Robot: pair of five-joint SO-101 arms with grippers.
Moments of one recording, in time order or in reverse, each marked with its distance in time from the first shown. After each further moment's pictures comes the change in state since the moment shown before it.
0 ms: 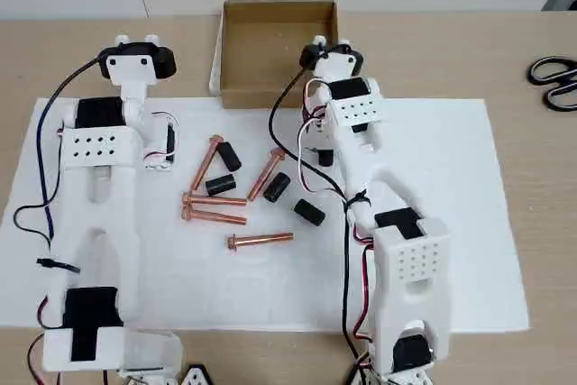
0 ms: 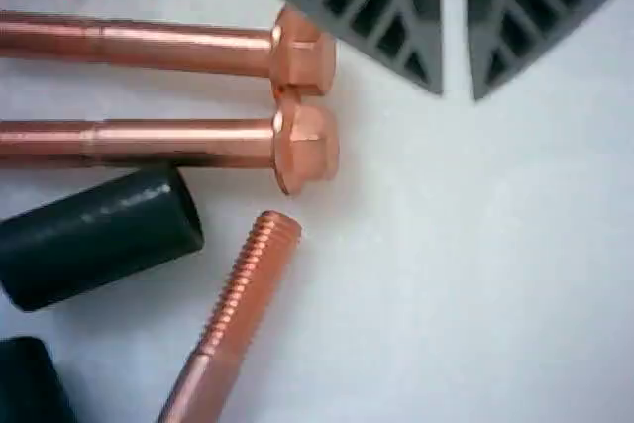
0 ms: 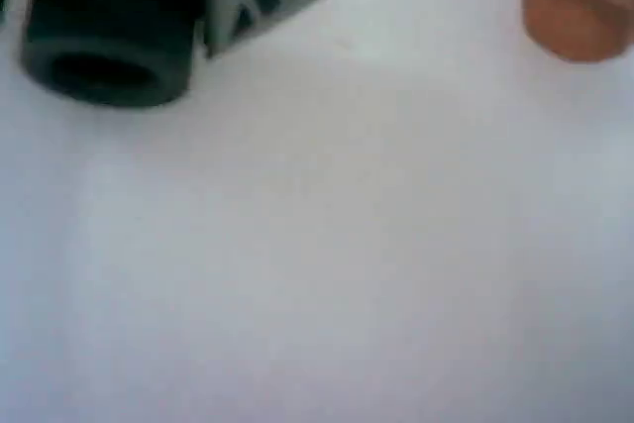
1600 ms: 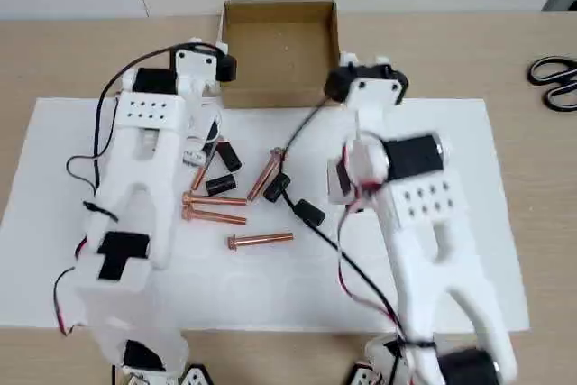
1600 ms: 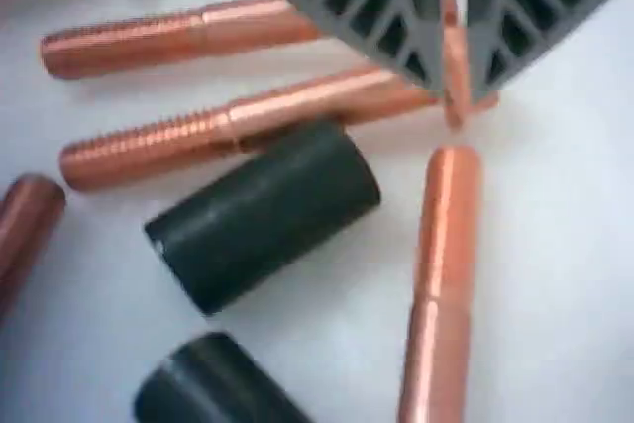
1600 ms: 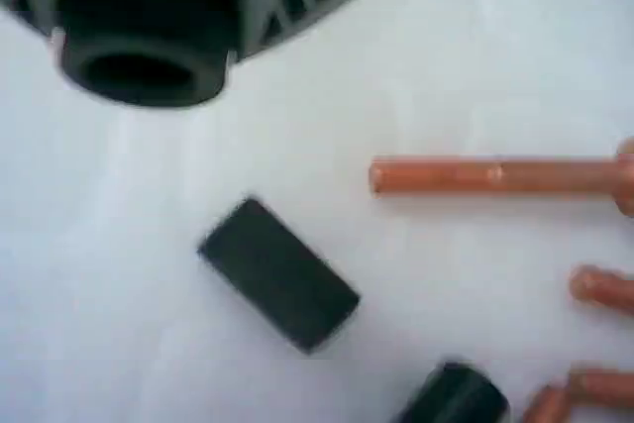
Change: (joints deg) left arm 8.7 23.0 -22.5 10.1 -6.8; right arm -1.2 -60.9 38.3 16.2 2.5
